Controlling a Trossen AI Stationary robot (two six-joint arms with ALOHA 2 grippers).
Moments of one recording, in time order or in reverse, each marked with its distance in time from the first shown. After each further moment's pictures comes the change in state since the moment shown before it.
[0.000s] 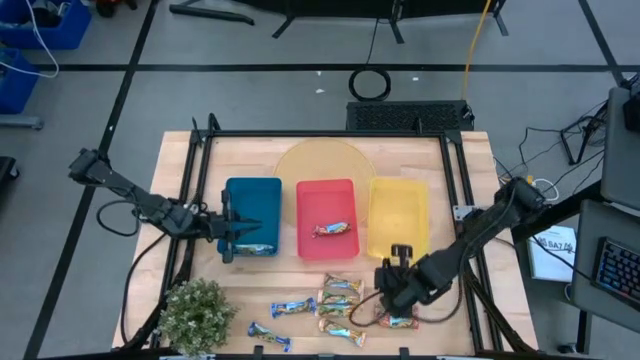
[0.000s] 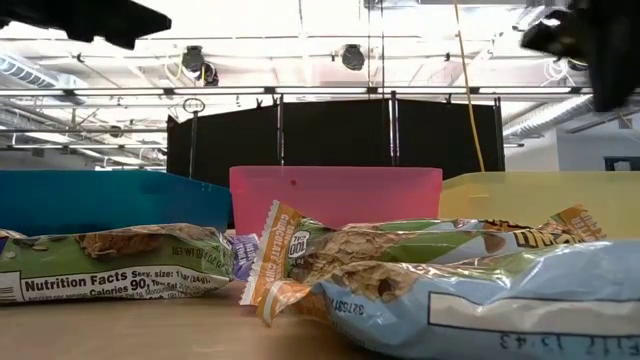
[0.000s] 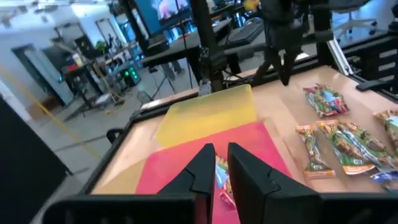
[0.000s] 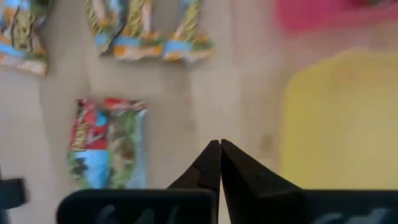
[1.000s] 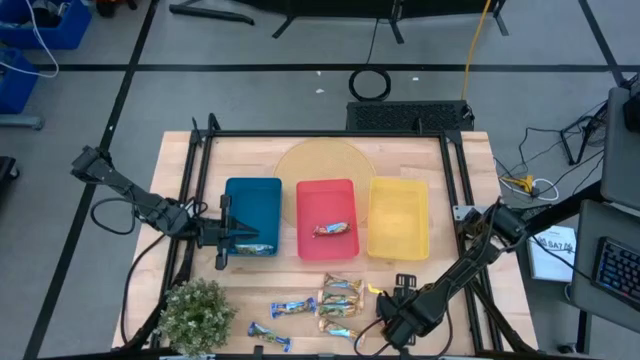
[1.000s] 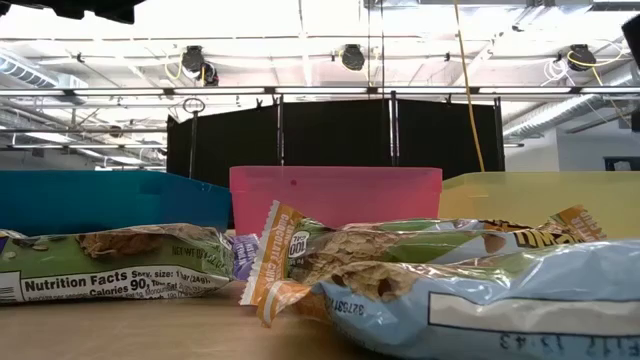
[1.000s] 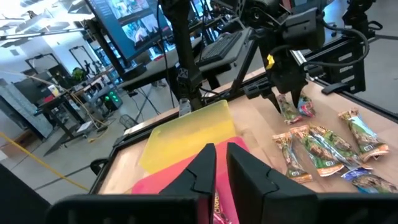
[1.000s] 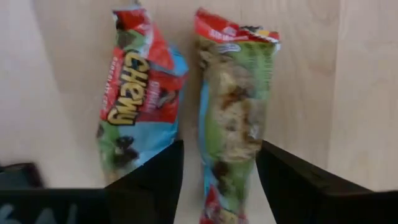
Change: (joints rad) left arm -0.046 -0.005 0.038 -0.016 0.077 0.095; right arm 0.136 0.254 -0.006 0.134 -0.156 0.181
